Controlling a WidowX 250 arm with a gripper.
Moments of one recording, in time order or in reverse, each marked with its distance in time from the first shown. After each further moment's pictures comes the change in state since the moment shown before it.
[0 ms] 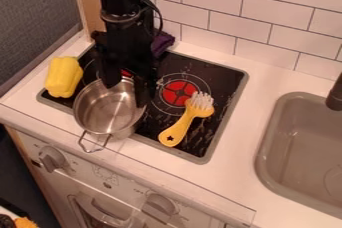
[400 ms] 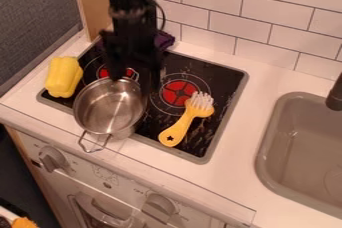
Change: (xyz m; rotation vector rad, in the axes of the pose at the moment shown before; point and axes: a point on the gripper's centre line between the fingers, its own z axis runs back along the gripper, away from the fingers) arm 0.035 0.042 -0.021 -0.022 0.038 0.070
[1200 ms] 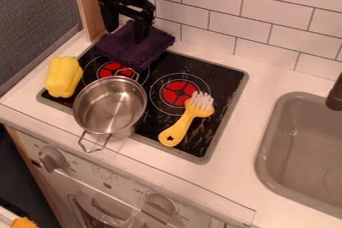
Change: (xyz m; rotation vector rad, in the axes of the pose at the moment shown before) arm 0.083 0.078 -0.016 0.118 -0.013 0.122
